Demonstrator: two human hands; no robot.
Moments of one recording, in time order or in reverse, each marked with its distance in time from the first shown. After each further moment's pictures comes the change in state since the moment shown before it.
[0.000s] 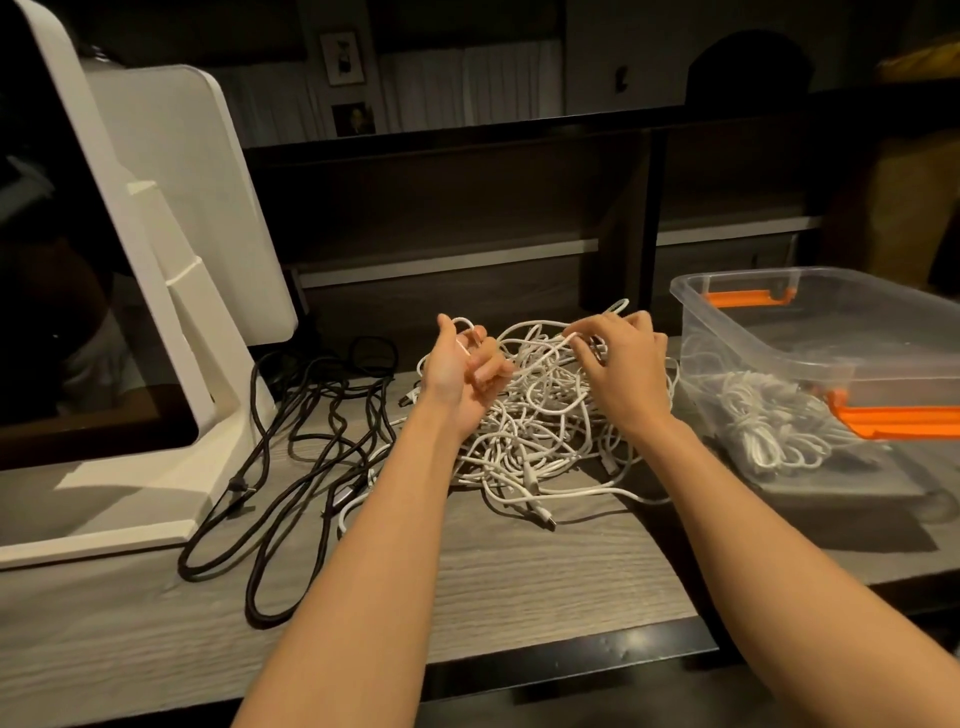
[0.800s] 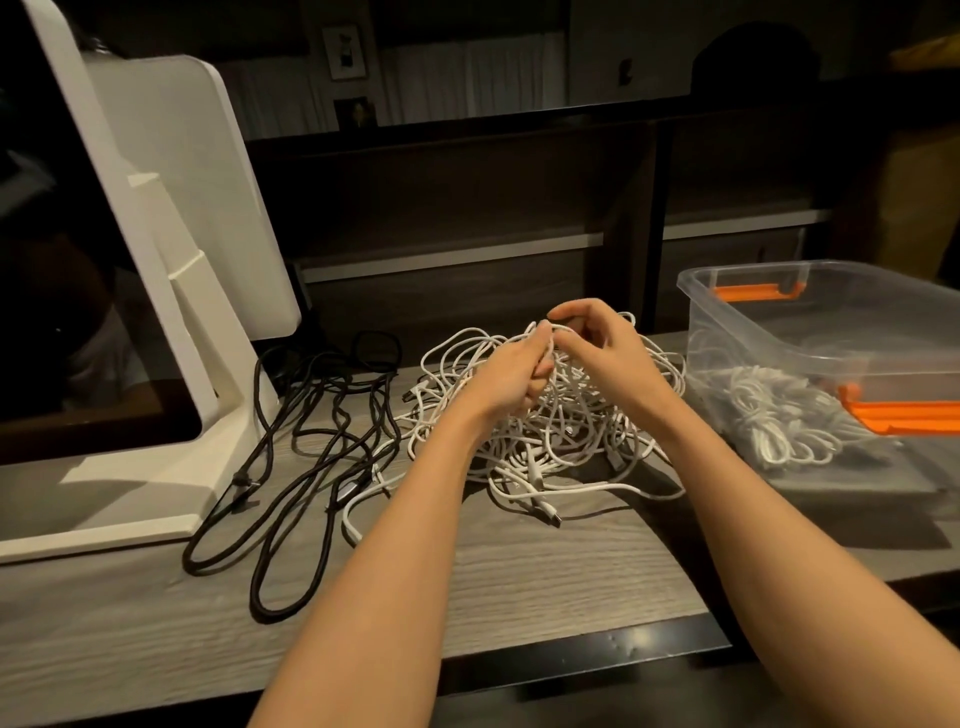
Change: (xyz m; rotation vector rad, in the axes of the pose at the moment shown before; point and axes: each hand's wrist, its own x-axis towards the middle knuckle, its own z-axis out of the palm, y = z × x) left_hand -0.007 -0.015 0.015 1.065 -0.181 0.060; right_hand 0.002 -0.020 -0.011 0.677 -0.274 0.161
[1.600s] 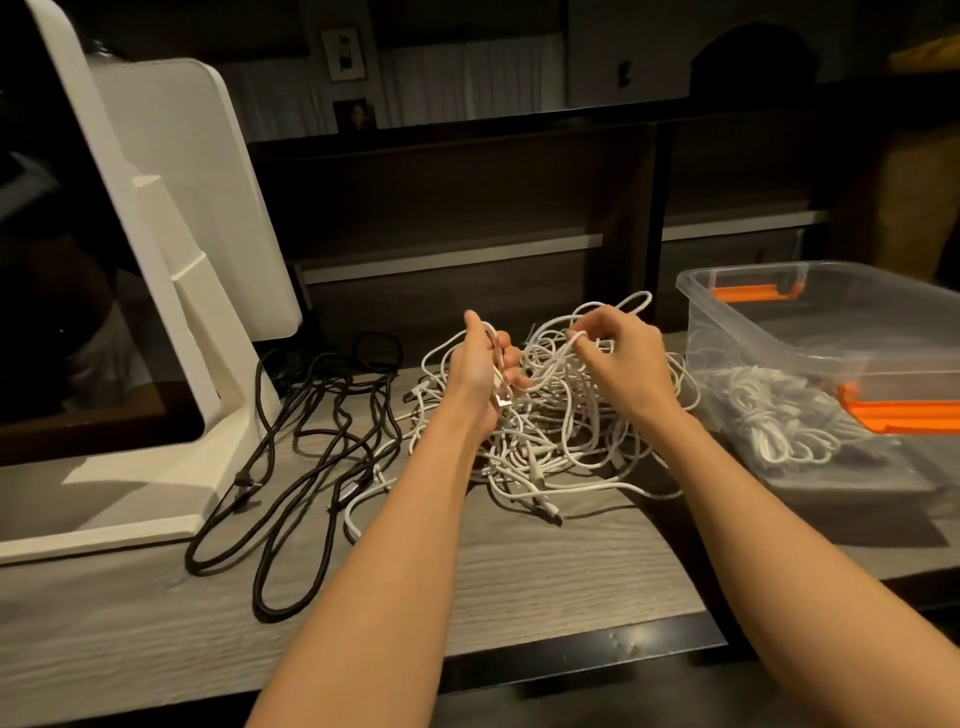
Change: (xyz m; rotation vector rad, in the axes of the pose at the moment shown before) left_hand 0.003 -0.001 -0.006 -0.776 0.285 -0.107; right_hand 0.000 0.008 -0.003 -0.429 0.230 -0.051
